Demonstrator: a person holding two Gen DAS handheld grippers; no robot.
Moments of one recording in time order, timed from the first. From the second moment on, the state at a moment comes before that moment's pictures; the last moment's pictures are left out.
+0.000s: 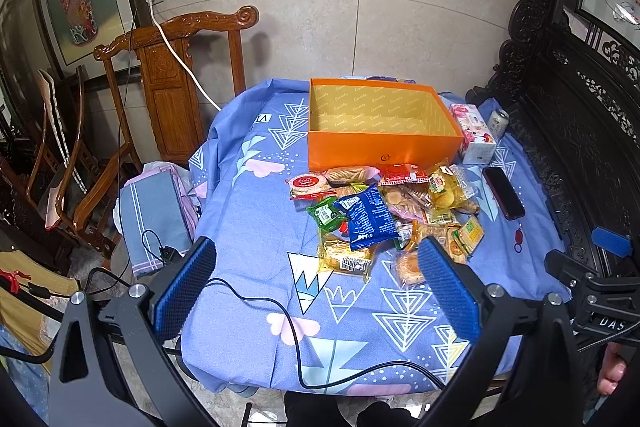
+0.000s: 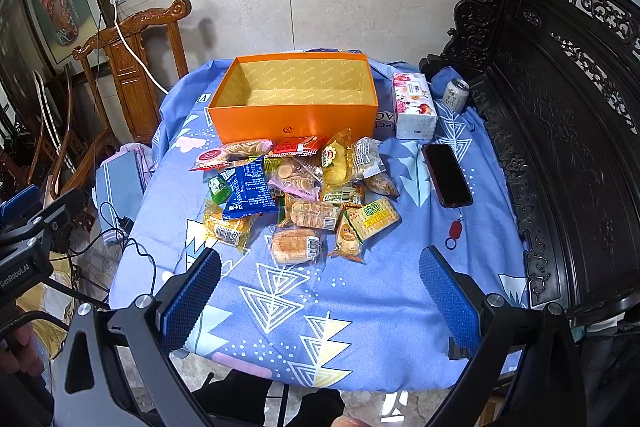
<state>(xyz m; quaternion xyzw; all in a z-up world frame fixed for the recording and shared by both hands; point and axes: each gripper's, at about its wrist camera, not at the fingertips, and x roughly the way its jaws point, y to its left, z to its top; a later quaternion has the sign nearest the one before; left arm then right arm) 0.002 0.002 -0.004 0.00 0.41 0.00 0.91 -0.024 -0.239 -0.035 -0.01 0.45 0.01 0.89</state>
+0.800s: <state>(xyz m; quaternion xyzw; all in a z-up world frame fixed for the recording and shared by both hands) 0.002 0.002 -0.004 0.00 0.41 0.00 0.91 -0.023 -0.240 -0.038 -0.01 0.46 0.01 0.89</state>
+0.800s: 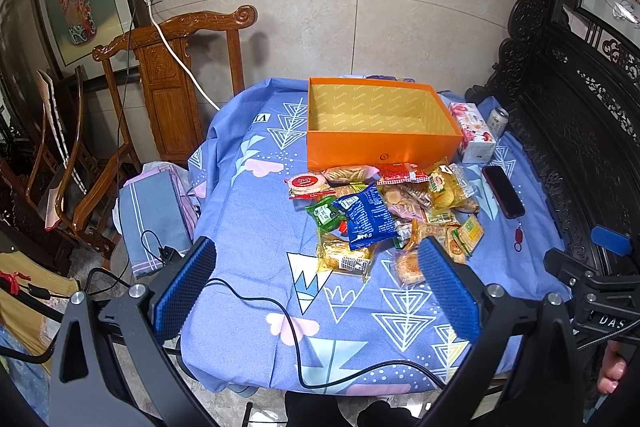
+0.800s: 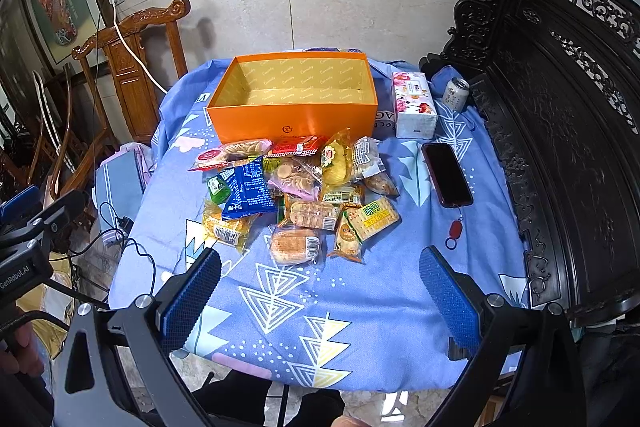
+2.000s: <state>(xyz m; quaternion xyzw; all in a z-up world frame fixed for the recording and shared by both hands) 0.060 0.032 -0.121 0.04 0.43 -0.08 0.90 0.076 -0.241 -0.186 0.05 0.46 0.05 0.89</state>
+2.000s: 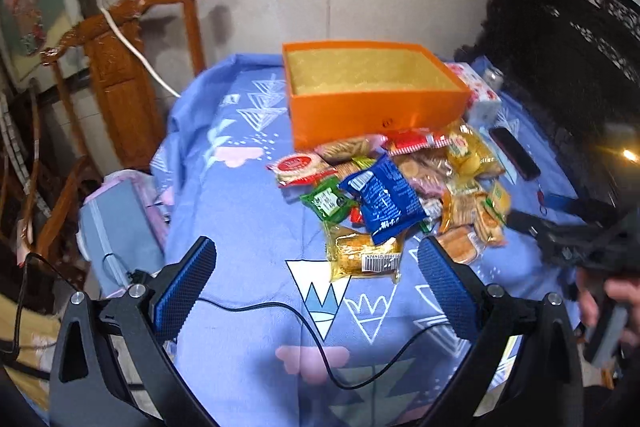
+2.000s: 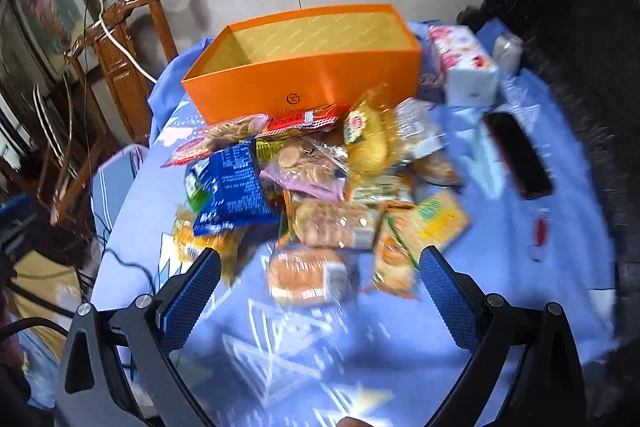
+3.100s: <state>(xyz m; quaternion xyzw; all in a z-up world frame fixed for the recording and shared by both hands) 0.149 -0.077 -0.207 0.18 0.40 -0.18 0.88 0.157 -0.233 -0.271 -0.19 0.50 0.29 0.79</state>
